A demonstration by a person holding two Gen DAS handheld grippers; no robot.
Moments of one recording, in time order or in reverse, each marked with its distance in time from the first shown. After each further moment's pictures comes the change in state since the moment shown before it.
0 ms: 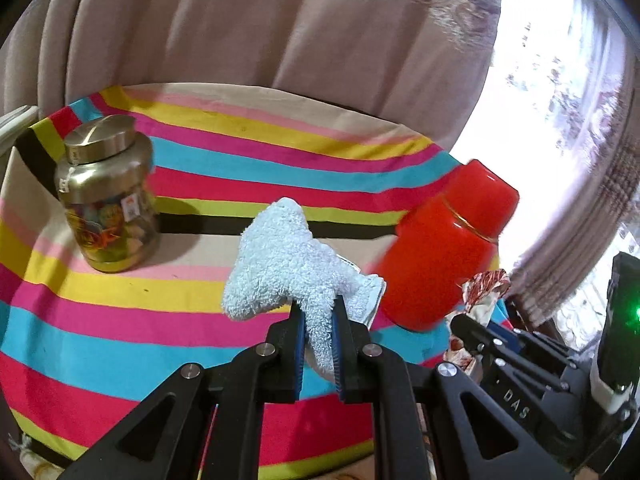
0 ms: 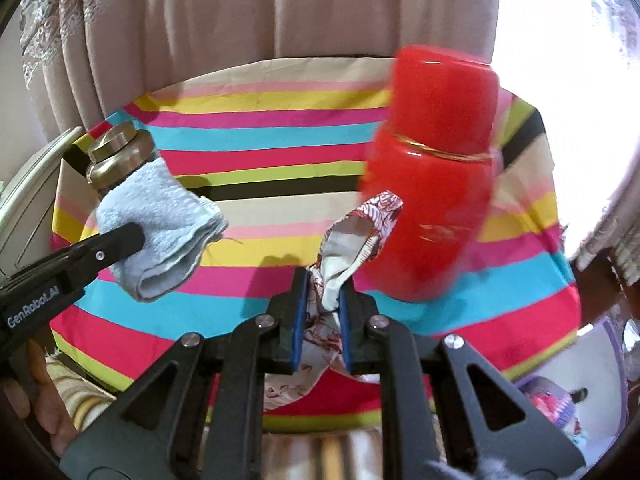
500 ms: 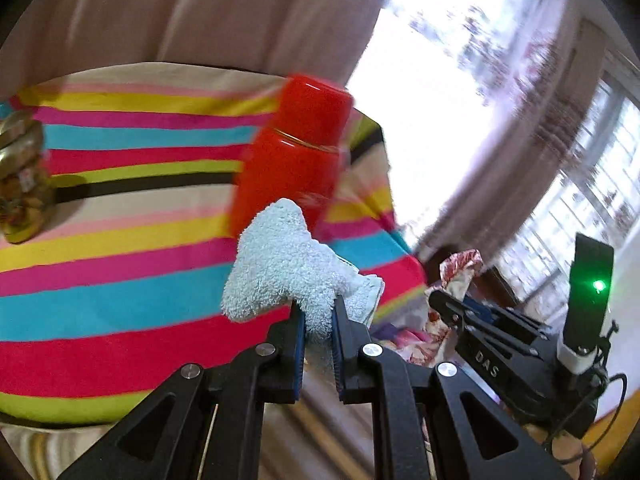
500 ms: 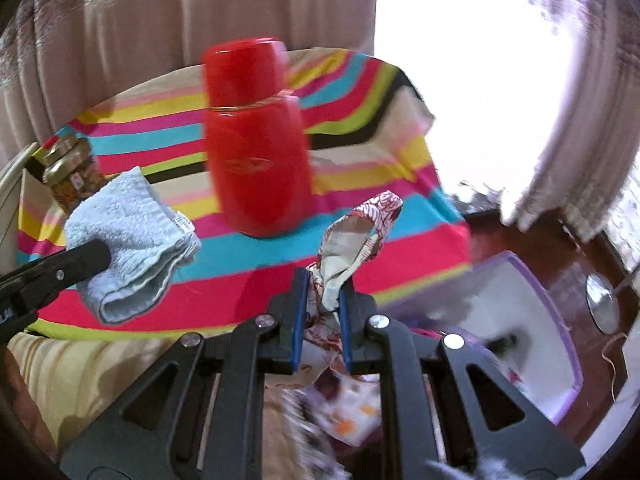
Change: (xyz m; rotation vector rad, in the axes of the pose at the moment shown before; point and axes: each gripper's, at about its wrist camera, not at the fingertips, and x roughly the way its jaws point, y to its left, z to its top) left arm -0.013 -0.122 -0.060 0.119 0.120 -0.241; right arm -0.078 -0.126 -0.069 0.128 0.013 -0.196
